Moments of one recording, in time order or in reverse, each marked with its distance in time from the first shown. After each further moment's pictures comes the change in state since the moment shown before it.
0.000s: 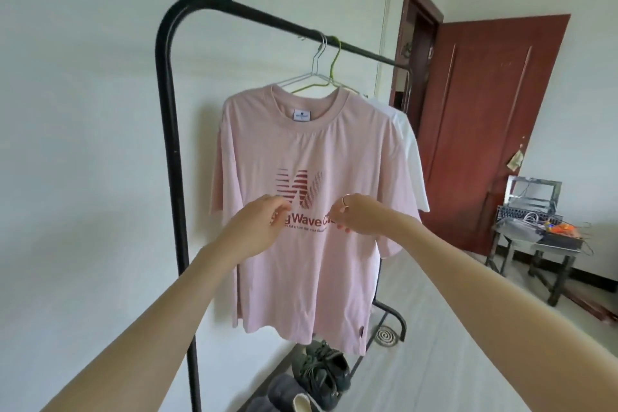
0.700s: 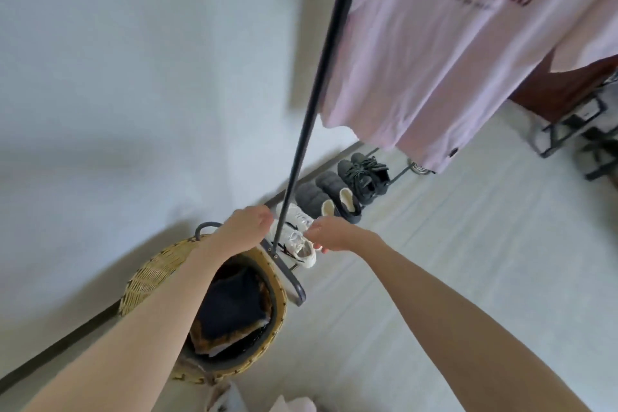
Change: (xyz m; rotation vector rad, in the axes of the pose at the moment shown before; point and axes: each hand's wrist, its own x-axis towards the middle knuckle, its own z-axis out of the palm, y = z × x) left_hand -0.313 -0.245 0.129 -0.190 -0.552 -0.734; right_hand -0.065 -0.060 0.428 0.047 -0.818 0.307
